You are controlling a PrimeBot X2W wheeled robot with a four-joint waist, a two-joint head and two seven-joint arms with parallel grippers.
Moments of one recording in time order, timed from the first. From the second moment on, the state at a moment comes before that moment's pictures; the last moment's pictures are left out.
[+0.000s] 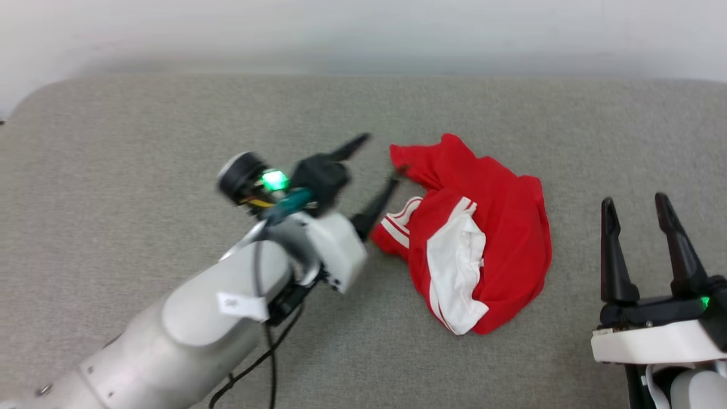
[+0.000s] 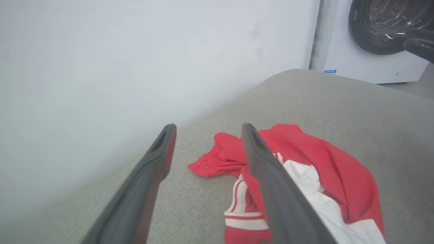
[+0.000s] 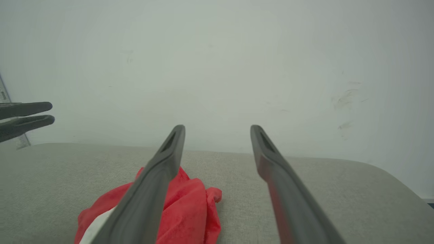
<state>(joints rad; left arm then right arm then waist) -0.87 0.41 -1.06 0.30 -0.69 0.10 -0.16 -0.07 -0.05 -0.08 -0.09 0.10 0.13 -0.26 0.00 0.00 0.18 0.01</state>
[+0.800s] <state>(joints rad) -0.12 0.39 -0.35 -0.03 -0.38 0.39 -0.26 0.02 -0.05 -0.09 0.03 0.09 0.13 -0.26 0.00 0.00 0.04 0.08</state>
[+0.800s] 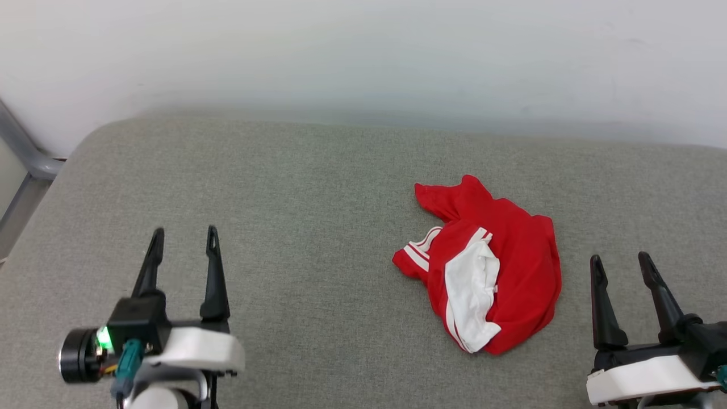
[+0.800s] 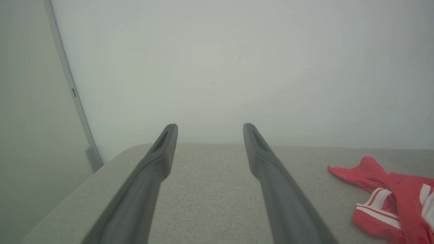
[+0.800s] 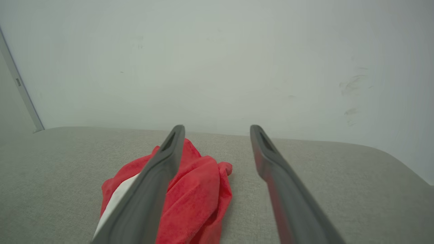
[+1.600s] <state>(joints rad) 0.07 0.13 -0.07 0.04 -0.10 0.09 -0.26 0.06 -0.05 -0.08 0.09 0.11 0.13 -0.26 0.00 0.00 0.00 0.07</state>
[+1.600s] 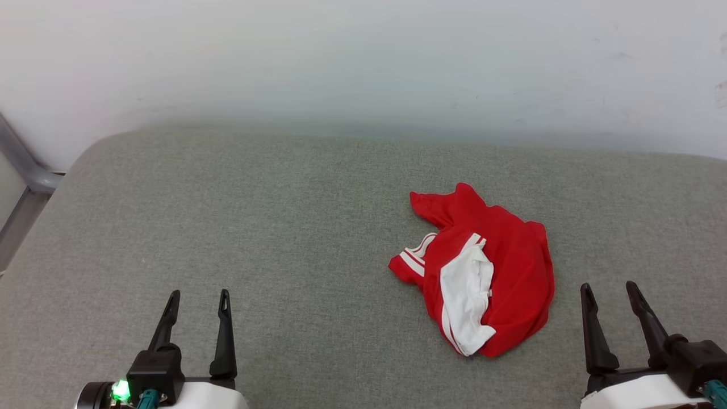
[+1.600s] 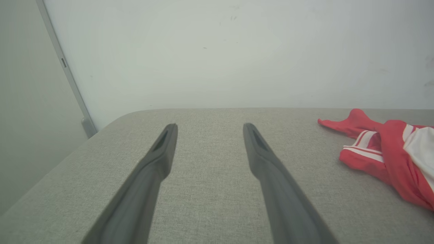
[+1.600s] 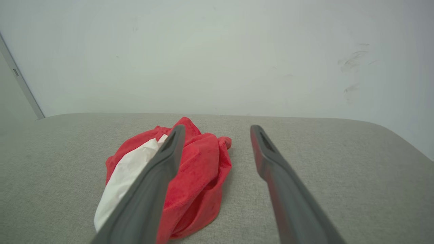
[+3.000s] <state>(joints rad) 0.04 0.06 -0.02 0.07 -0.05 0.01 -0.26 -0.50 -0.32 0.32 0.13 0.19 0.13 0.02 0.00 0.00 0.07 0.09</state>
